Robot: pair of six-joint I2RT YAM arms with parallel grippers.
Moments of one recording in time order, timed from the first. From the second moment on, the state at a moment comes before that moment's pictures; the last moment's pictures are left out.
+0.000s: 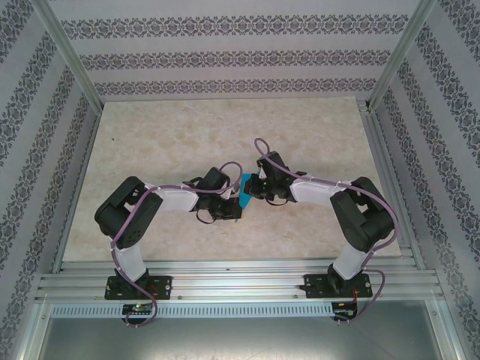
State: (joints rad) left arm -0.68 1.82 0.88 -0.12 0.56 -0.66; right arm 0.59 1.73 0.90 -0.08 -0.32 0.79
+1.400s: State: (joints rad) left arm -0.68 1.78 0.76 0.08 0.56 -0.66; right arm 0.36 1.93 1.07 -0.15 -0.35 0.57
